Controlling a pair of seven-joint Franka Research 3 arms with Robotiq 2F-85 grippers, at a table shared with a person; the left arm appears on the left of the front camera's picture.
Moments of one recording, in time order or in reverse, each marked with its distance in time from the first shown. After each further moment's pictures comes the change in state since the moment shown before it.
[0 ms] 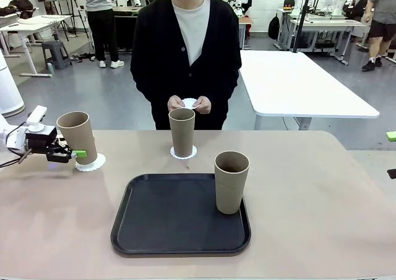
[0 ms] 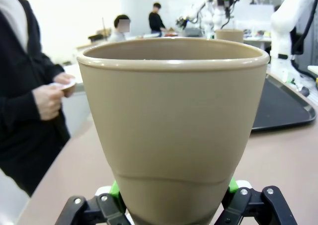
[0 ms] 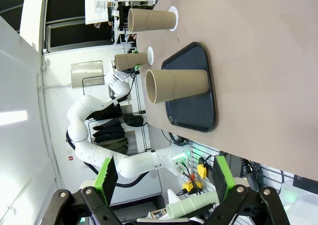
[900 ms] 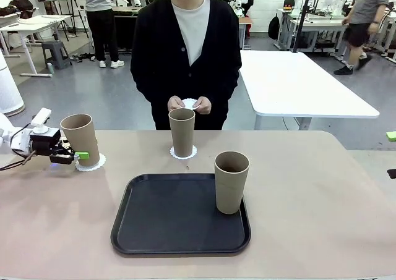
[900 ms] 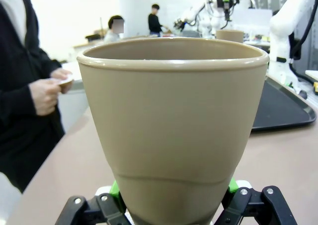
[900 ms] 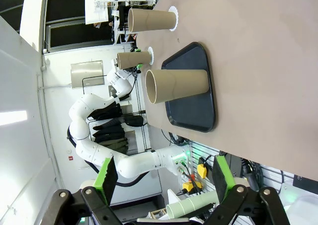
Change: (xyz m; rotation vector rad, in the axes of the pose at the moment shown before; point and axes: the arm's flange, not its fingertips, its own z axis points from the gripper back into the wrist) left arm -0.012 0.006 -0.006 -0.014 -0.009 0.035; right arm 0.000 0.000 0.000 0.000 0.000 0.000
